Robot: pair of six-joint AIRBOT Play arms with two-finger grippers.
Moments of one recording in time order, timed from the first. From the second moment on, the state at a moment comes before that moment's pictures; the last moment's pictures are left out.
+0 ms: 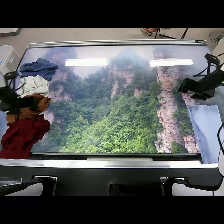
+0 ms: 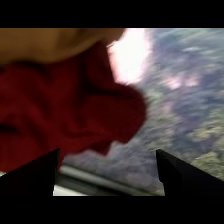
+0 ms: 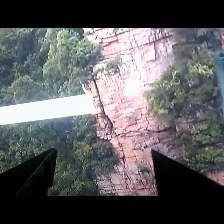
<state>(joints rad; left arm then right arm) 0.17 -1.34 1.38 1.70 -1.54 -1.73 -0.23 -1.49 1.65 -1.39 1.47 1.60</state>
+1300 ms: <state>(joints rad) 0.64 -1.27 0.91 1.46 -1.11 -1.55 -0.23 -1.50 1.64 -1.29 1.78 1.66</state>
